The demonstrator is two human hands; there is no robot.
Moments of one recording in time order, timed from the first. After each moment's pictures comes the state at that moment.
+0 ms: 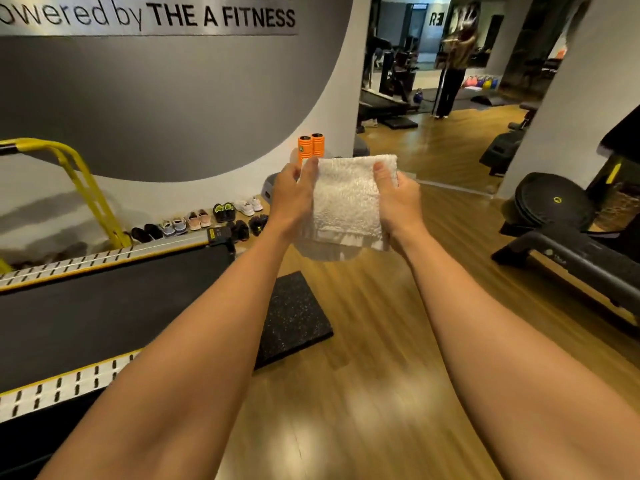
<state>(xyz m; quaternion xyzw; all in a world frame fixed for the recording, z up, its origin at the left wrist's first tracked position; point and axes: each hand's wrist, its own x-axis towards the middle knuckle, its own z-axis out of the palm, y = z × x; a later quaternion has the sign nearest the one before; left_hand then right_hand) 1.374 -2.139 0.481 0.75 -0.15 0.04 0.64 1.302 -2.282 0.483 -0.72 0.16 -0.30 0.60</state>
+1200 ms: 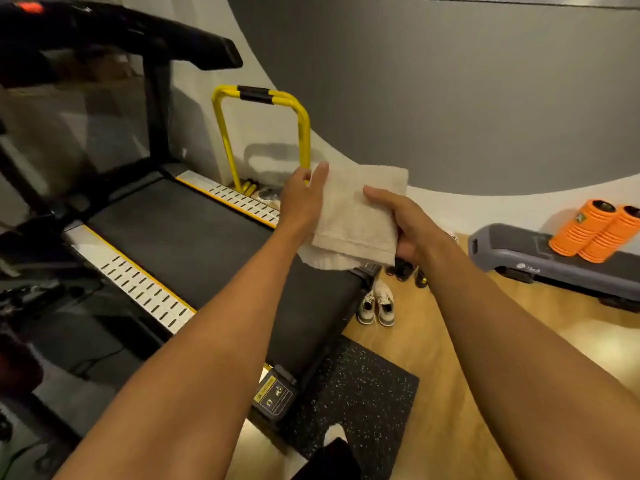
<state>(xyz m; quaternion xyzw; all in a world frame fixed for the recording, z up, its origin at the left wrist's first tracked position) 1.898 -2.081 0.423 0.74 0.26 0.31 0.53 1.959 -2.237 0.436 -0.58 -0.11 0.39 0.71</state>
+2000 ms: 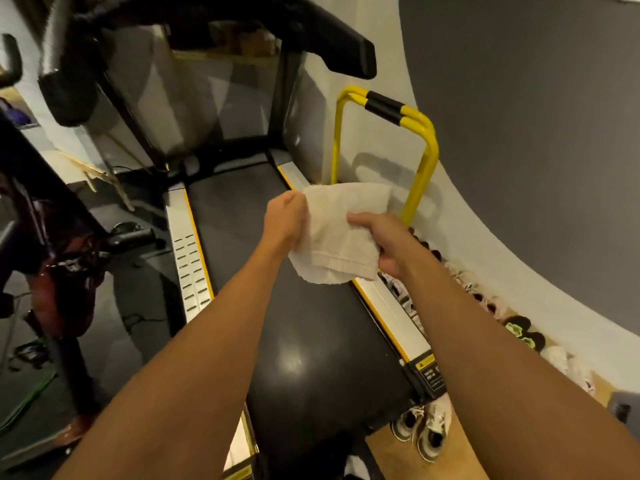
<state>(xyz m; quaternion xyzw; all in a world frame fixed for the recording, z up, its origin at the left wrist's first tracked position) 2.079 -1.775 0.391 0.59 0.49 0.40 0.50 2.214 -1.874 0.414 -0.59 -0.19 0.54 0.57</state>
